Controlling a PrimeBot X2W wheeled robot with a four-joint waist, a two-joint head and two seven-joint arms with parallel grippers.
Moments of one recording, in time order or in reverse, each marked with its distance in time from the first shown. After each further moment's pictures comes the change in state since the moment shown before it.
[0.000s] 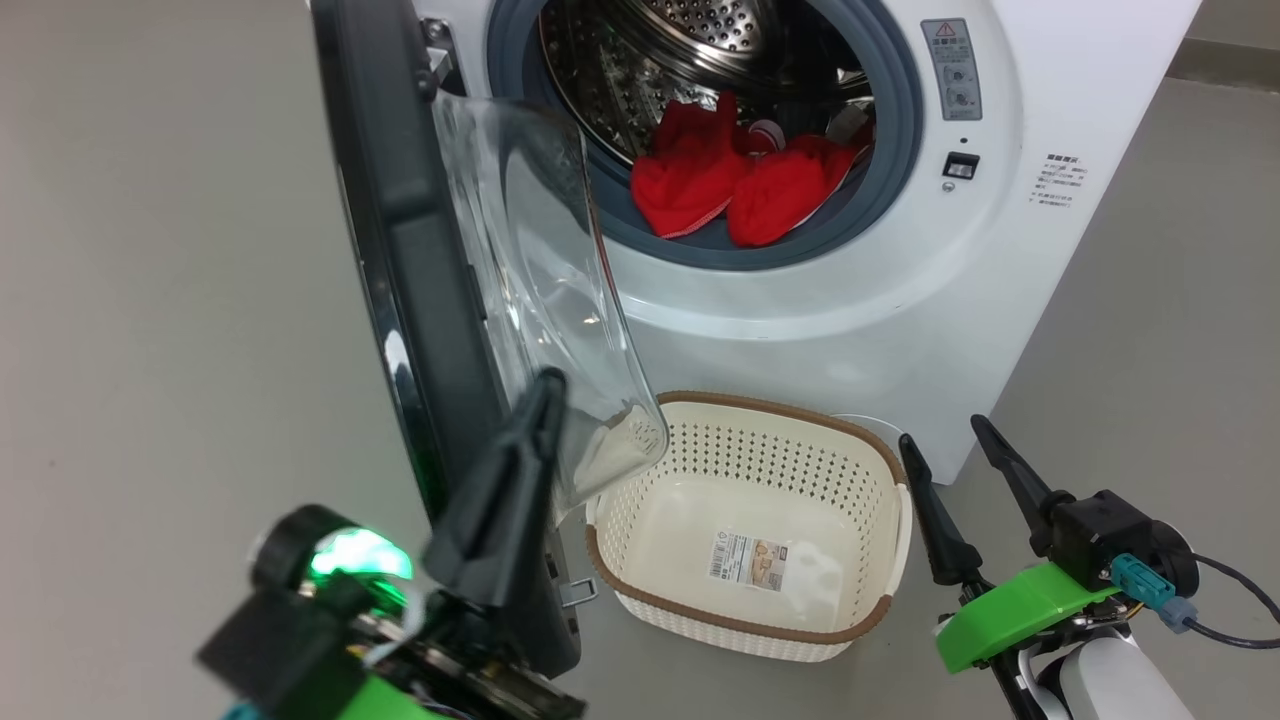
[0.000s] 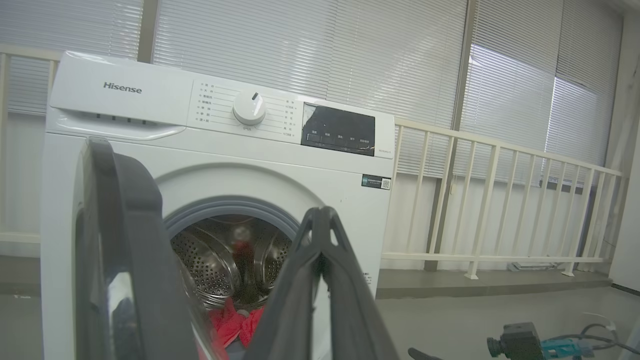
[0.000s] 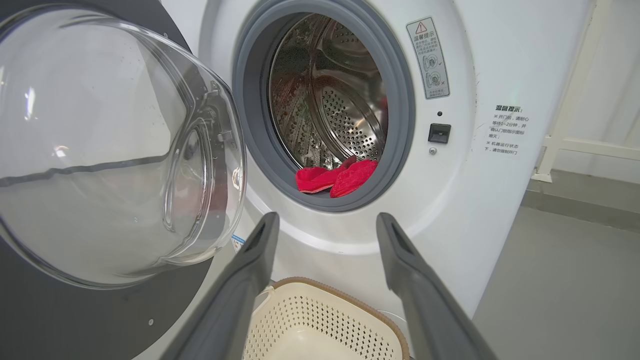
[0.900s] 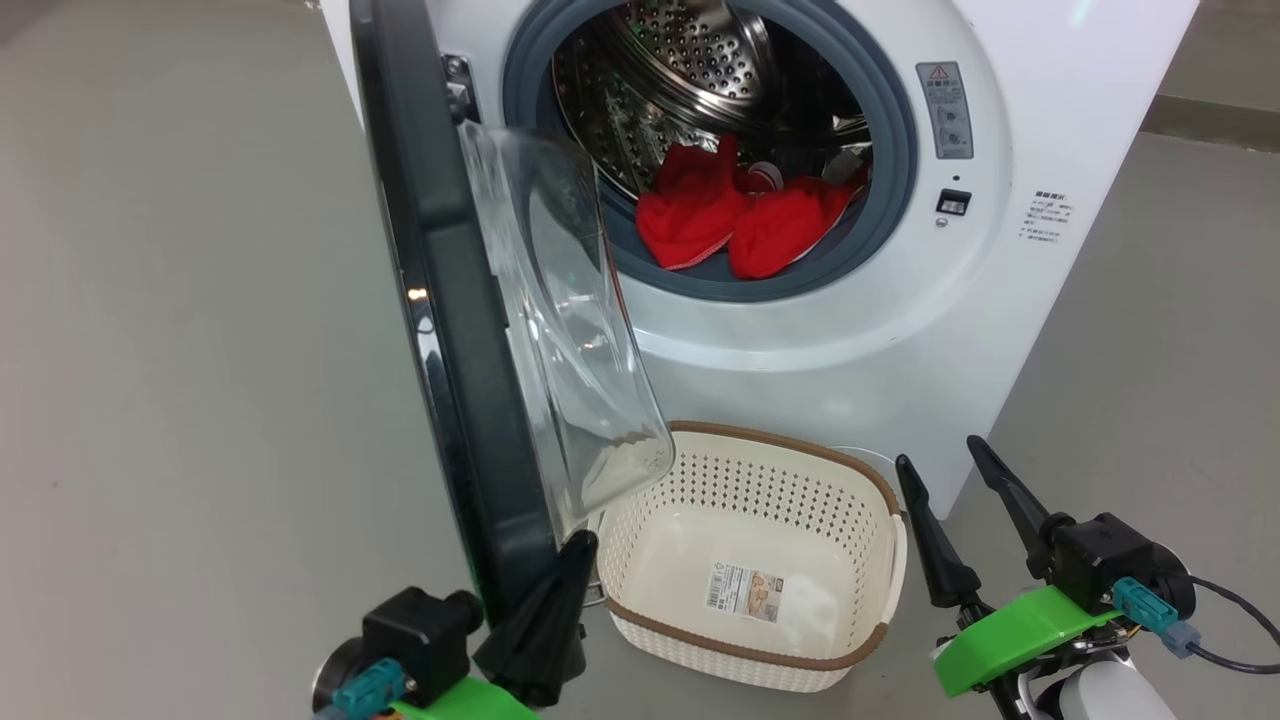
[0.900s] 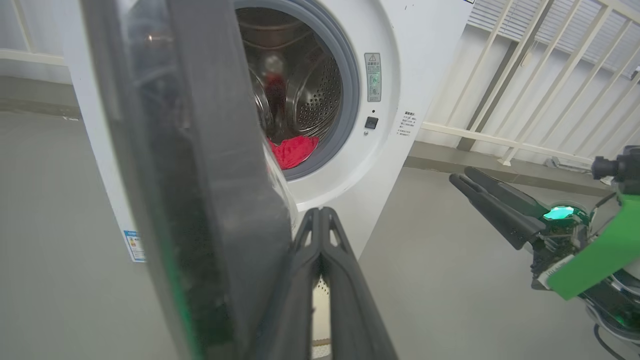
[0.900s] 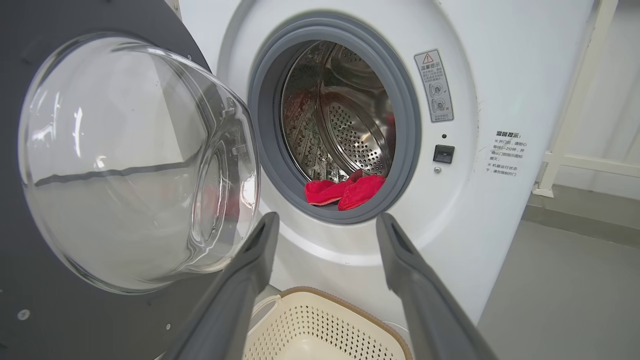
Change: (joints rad) left arm 0.107 0.038 -0.076 0.207 -0.023 0.103 0.266; right arm 0.045 0.000 0.009 -0.035 0.019 0.000 0.000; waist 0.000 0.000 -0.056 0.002
